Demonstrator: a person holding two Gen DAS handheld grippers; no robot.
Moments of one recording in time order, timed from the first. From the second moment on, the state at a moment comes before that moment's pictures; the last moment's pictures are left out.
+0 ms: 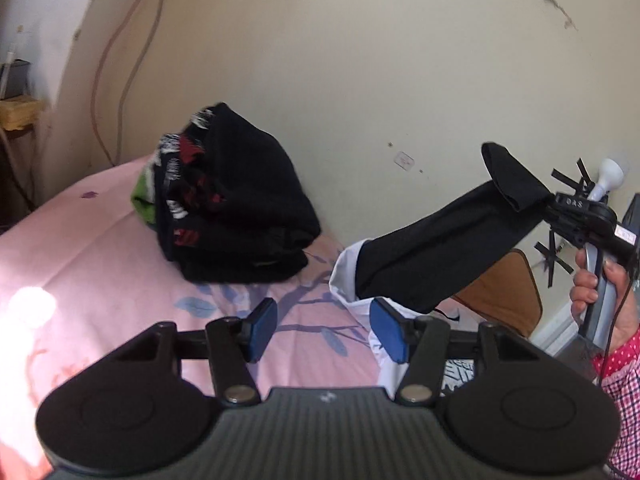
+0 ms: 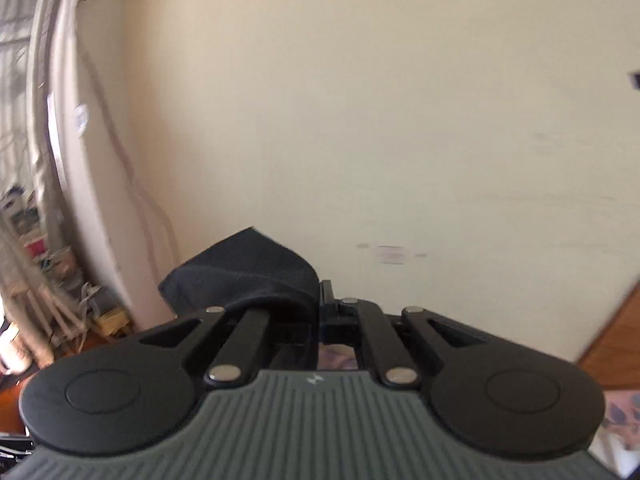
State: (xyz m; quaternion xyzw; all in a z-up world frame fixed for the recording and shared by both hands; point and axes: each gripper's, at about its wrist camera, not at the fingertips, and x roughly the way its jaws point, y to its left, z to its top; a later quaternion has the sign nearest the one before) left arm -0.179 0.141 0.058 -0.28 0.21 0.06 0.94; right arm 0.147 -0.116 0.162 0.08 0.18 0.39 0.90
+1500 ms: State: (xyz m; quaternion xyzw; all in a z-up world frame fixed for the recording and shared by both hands) left arm 0.078 0.022 -0.040 -0.10 0.33 0.02 0.94; right arm 0.140 -0.187 -0.011 -0.12 0.30 0.28 0.91
